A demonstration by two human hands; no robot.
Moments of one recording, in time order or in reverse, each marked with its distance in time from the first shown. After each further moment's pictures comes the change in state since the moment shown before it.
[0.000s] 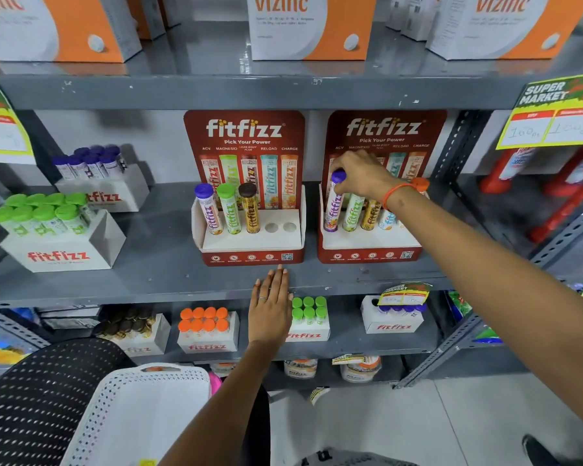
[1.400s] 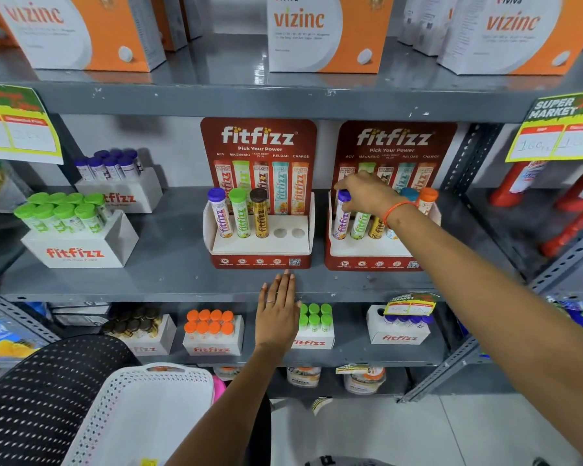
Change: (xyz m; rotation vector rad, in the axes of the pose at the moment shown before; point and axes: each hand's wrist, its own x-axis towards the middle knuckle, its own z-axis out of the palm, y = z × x) left_hand -0.001 0.004 -0.004 0.124 -0.081 -0.012; right_hand -0.010 -0.006 0.008 -0.144 -0.120 0.028
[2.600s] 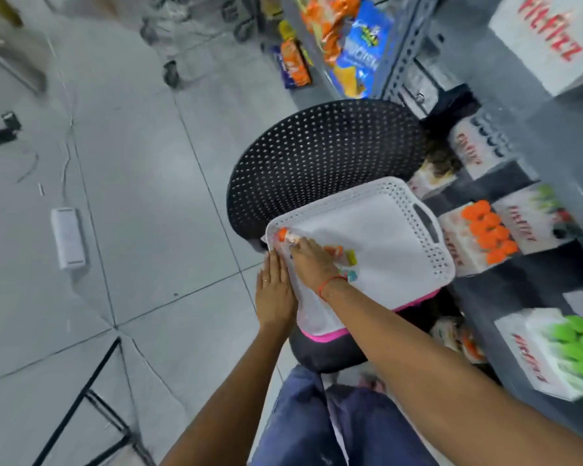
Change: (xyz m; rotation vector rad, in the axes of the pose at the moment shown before) left_hand -0.387 -0.156 0.105 -0.251 -0.081 -1.397; right_hand -0.234 -0.417 0.431 0.055 -0.661 -1.187
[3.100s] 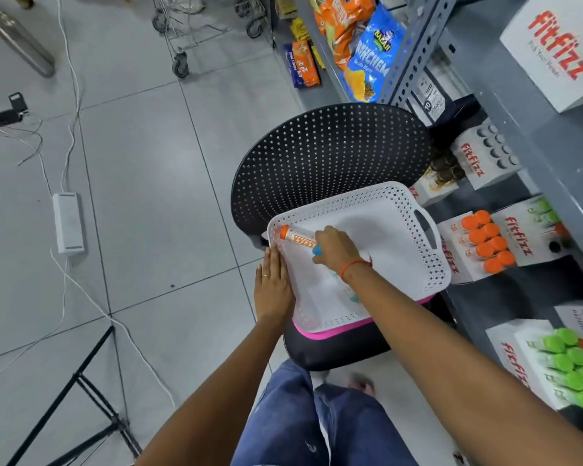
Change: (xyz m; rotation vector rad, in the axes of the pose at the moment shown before) left_hand 0.001 -0.001 0.007 0.045 -0.062 -0.026; right_hand -0.004 0.023 -0.055 -0.122 -0.081 0.124
